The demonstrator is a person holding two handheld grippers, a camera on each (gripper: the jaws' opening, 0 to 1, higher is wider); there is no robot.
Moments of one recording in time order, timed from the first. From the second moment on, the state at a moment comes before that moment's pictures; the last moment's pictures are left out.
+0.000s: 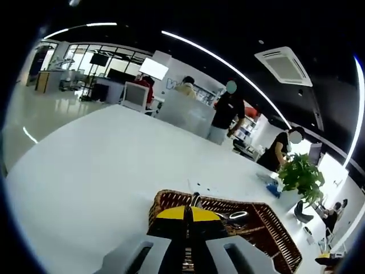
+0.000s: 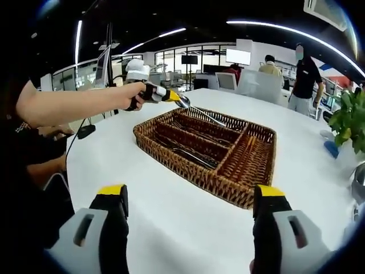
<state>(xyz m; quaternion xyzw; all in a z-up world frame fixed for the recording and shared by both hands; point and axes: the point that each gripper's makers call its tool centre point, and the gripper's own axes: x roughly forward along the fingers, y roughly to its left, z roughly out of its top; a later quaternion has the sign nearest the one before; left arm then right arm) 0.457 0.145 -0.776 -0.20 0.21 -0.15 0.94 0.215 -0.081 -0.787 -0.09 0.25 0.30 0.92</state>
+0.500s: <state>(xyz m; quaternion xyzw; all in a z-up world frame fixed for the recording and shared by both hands) 0.476 0.123 -0.797 -0.25 0.24 -0.18 0.92 0.219 -0.085 -0.794 -0.10 0.26 0.30 0.91</state>
